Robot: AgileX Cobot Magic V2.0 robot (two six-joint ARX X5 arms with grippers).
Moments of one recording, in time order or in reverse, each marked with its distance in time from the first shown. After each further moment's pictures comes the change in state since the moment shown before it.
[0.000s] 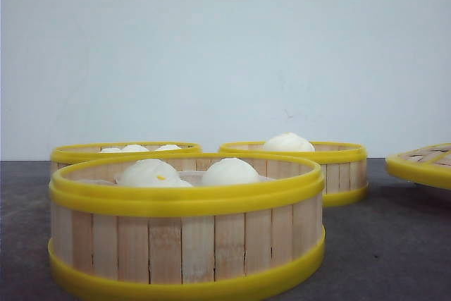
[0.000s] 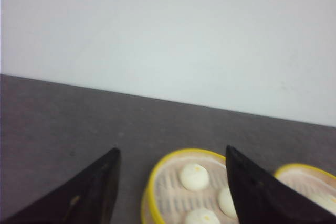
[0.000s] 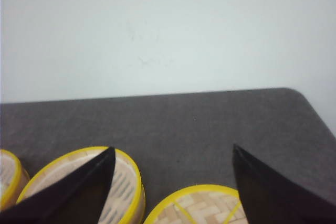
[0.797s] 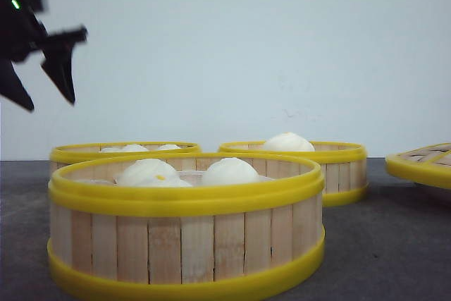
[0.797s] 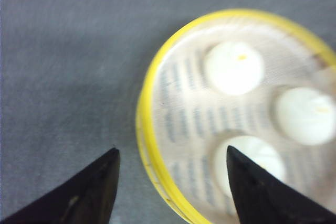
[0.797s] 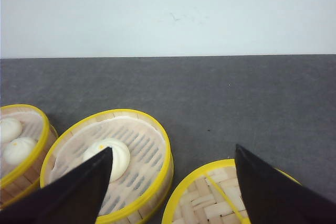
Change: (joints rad) left arm -0.103 0.929 0.333 -0.107 -0.077 0.036; right arm 0.072 0.121 0.000 -0.013 -0.049 0.005
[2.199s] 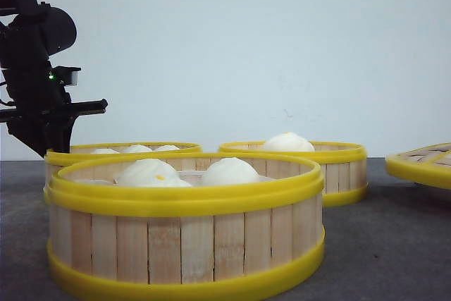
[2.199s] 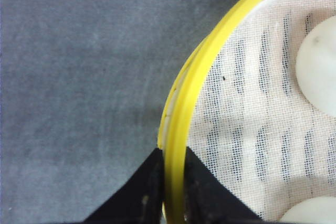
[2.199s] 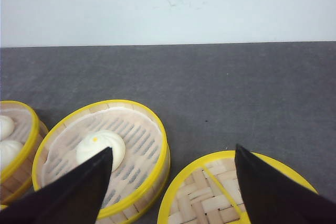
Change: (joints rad) left arm 0.000 0.301 0.159 -0.063 -0.034 0.030; right arm 0.000 0.042 0.000 -0.001 0.004 -0.001
